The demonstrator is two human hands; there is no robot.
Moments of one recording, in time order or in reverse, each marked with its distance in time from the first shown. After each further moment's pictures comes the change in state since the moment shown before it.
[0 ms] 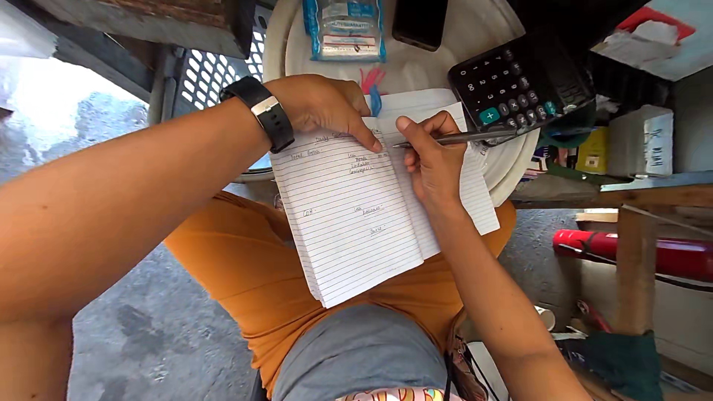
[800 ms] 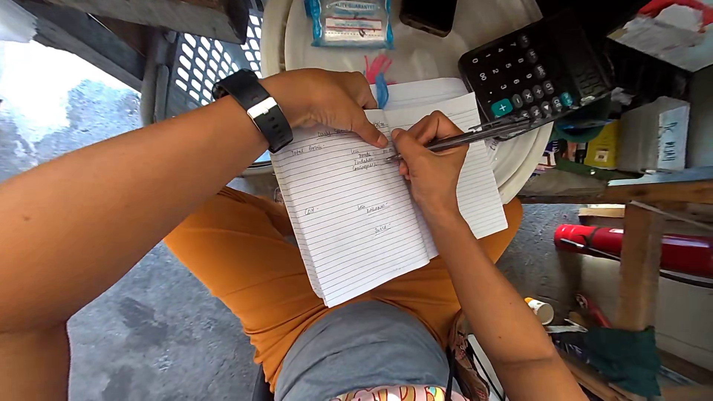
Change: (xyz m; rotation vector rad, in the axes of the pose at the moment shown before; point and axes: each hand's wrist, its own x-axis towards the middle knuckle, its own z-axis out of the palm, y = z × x) left_hand 0.004 -0.008 0.001 0.069 0.010 0.074; right_hand -0.013 0.004 0.010 -0.207 -0.052 -0.130
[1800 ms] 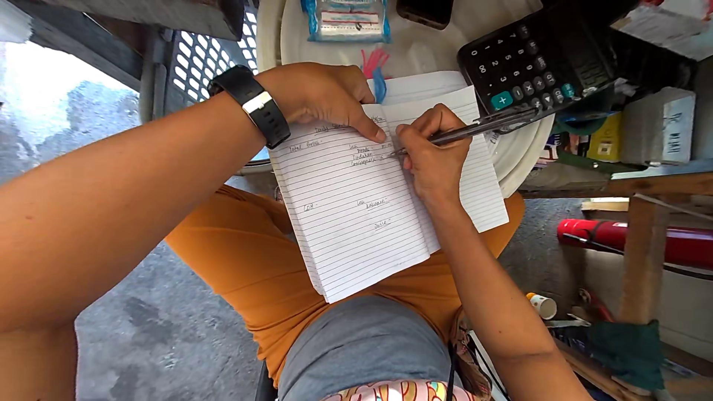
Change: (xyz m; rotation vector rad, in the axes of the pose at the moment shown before) left_hand 0.000 0.000 0.000 -0.057 -0.003 -0.018; right_hand 0.003 0.005 -0.006 -0.006 0.009 -0.021
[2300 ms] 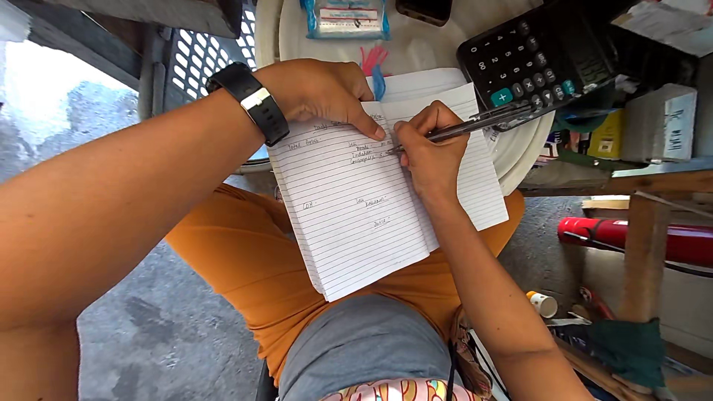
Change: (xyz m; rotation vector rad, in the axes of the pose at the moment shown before) left_hand 0.001 0.000 0.001 -0.016 0.009 -0.013; right_hand -0.001 -0.001 0.002 -0.018 0.011 0.012
